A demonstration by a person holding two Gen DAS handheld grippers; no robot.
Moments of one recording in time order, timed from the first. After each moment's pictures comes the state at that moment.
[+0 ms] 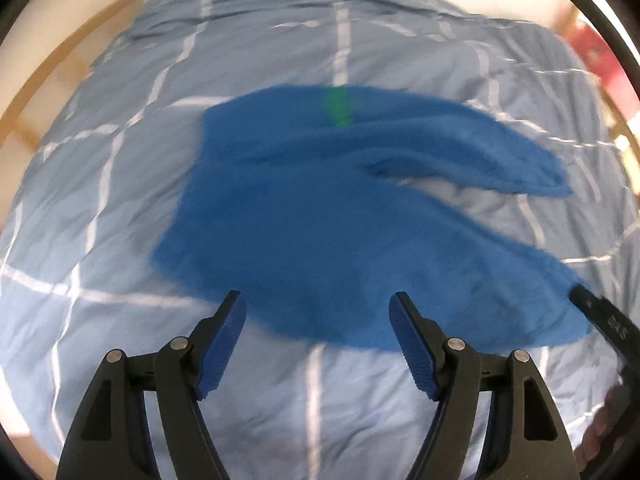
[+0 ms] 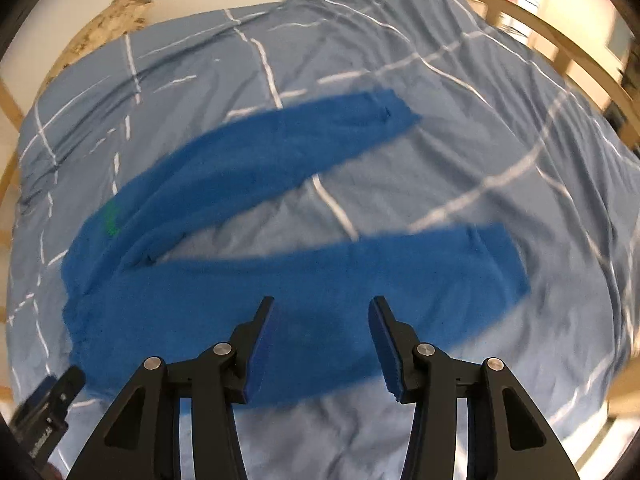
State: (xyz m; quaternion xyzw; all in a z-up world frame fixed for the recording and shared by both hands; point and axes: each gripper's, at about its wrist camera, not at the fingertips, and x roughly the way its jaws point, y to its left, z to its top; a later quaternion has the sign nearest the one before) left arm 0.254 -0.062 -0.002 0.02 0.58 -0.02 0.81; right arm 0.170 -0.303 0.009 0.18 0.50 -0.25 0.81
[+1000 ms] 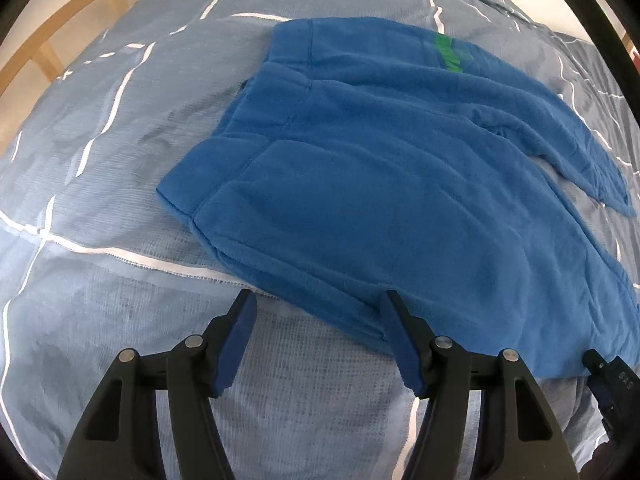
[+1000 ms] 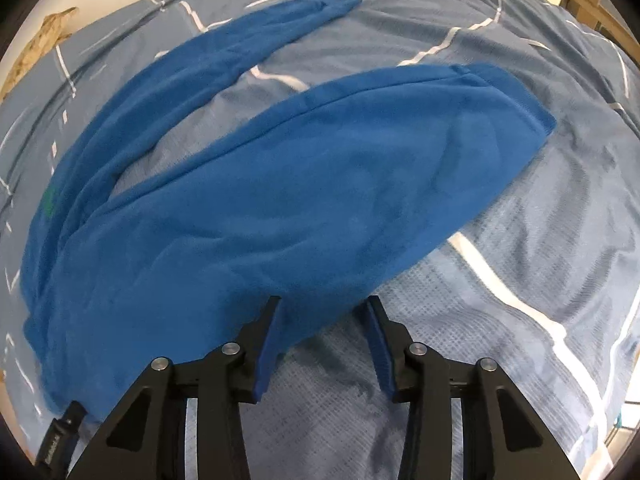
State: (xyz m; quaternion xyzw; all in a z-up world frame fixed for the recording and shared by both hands) left arm 0.266 -0.014 -0.107 -0.02 0.58 0.02 0.81; right arm 0.136 -0.283 -0.104 0.27 0.51 -0.31 0.76
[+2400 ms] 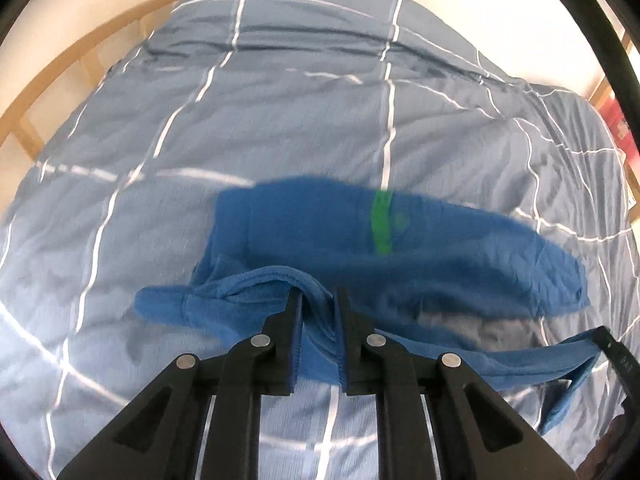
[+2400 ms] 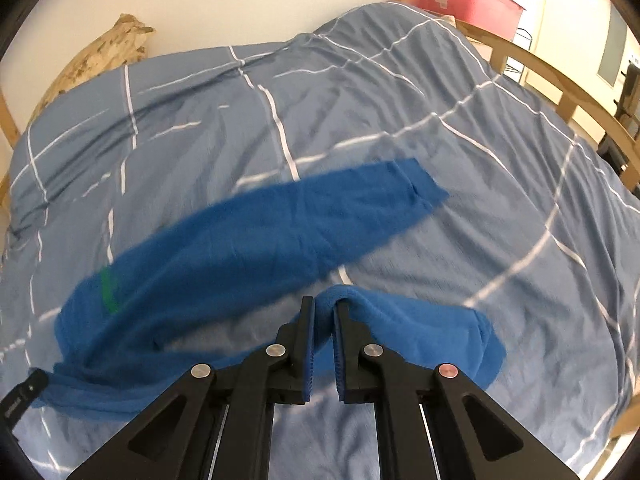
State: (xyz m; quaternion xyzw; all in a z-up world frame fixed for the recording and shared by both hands) left arm 0.398 -0.051 0.001 -0.04 0.52 -0.01 0.85; right arm 0.267 -0.317 0.021 0.15 0.44 -0.26 0.85
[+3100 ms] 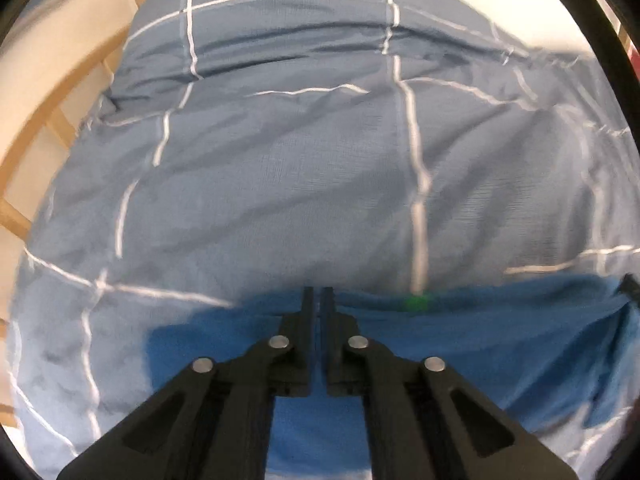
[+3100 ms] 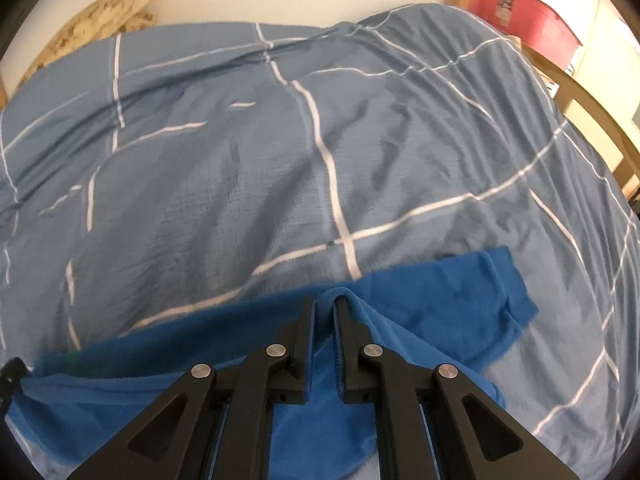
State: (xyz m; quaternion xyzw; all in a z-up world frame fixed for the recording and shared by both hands) left arm 0.538 -0.071 -0.045 0.05 0.53 0.01 0.84; right arm 0.443 -0.348 -0.020 0.09 0.47 -0.24 0.84
